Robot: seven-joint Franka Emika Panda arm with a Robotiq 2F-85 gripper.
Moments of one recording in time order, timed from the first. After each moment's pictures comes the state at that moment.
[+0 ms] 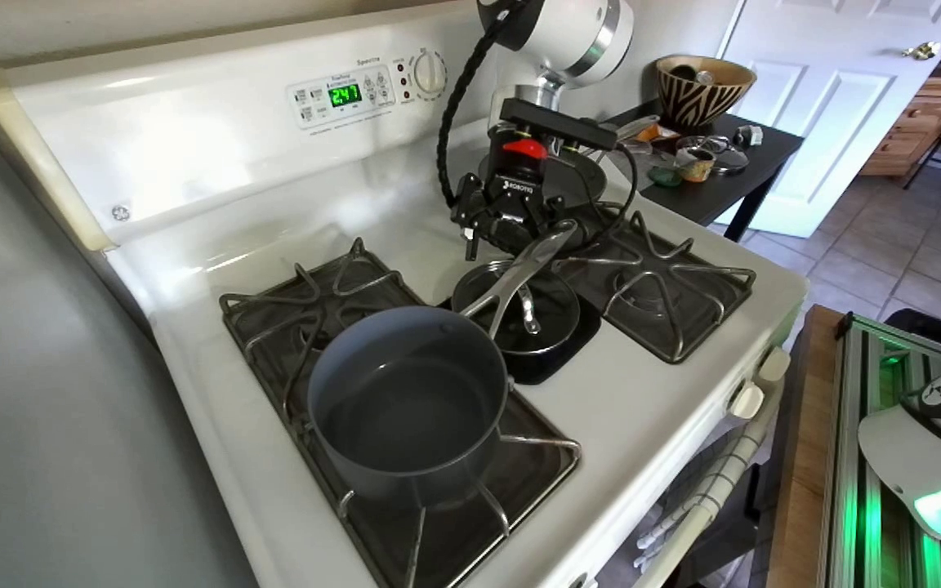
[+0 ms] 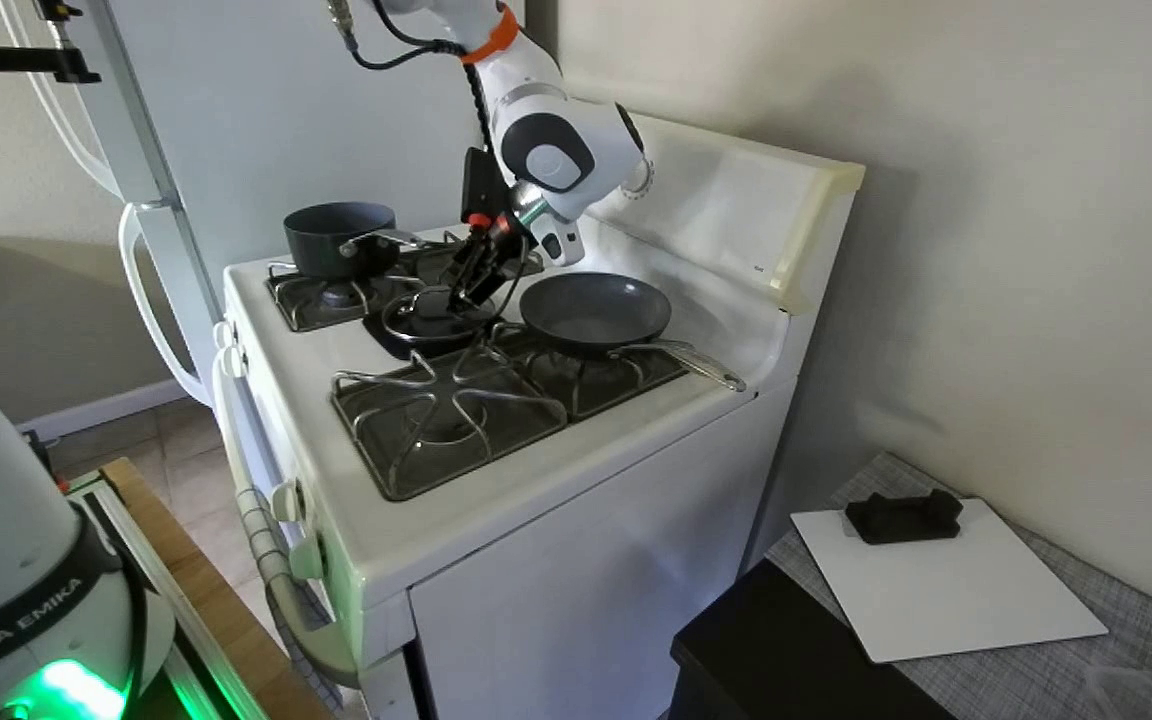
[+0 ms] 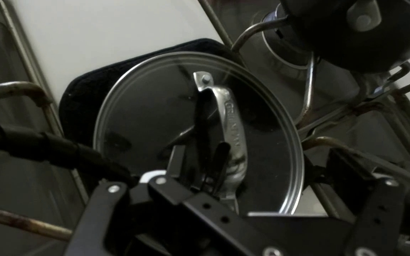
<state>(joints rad) -0.02 0.45 -0.03 -1.89 0.70 1.81 0.23</state>
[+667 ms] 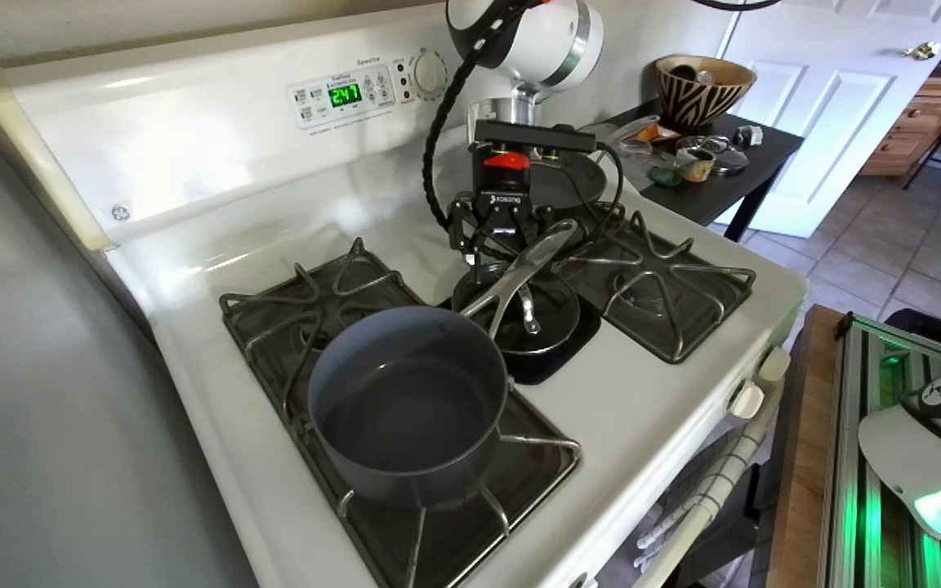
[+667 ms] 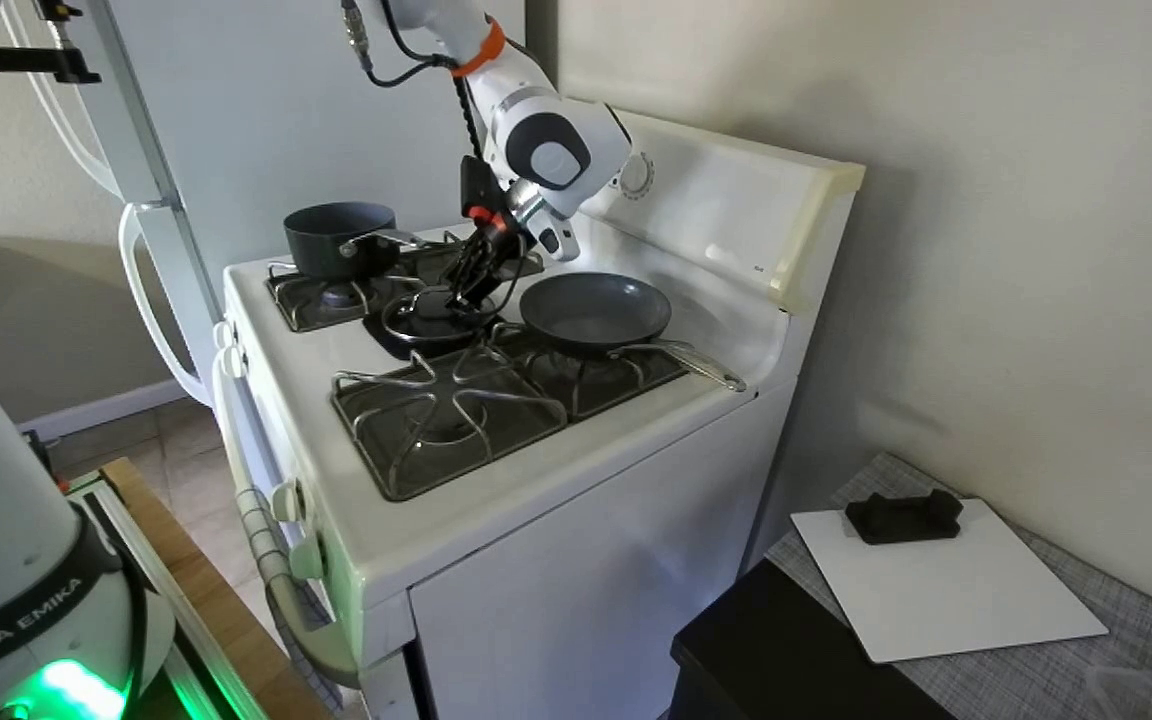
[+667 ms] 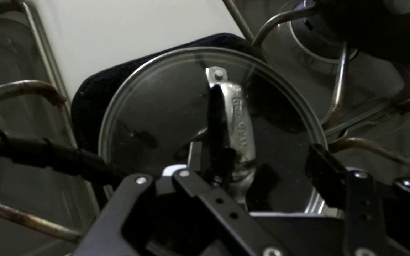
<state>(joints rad) 0.02 0.52 -0.02 -1.80 0.58 1.77 0.35</state>
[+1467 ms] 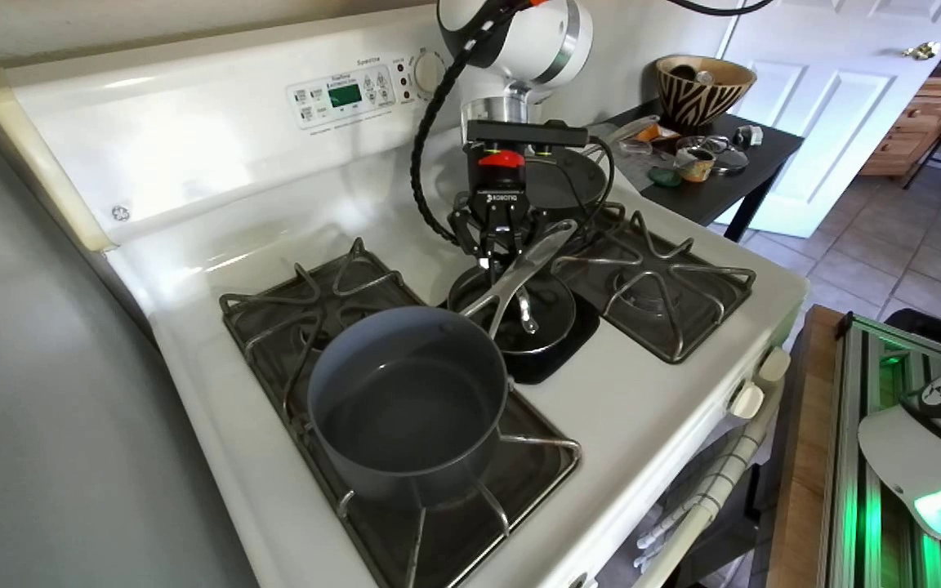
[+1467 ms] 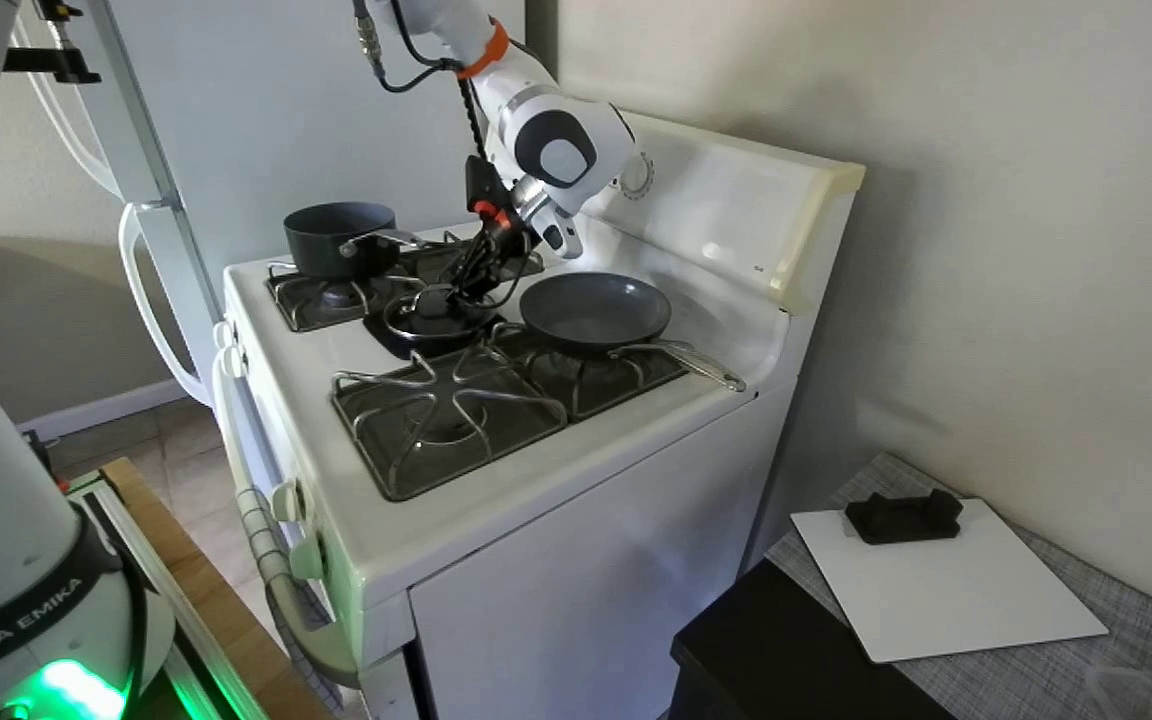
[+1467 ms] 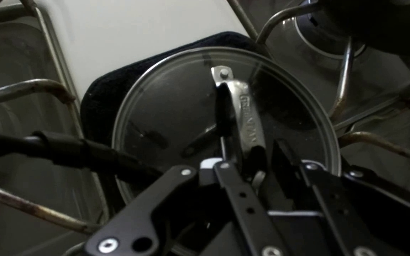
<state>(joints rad) 0.02 0.55 -0.02 -1.75 0.54 1.72 0.40</state>
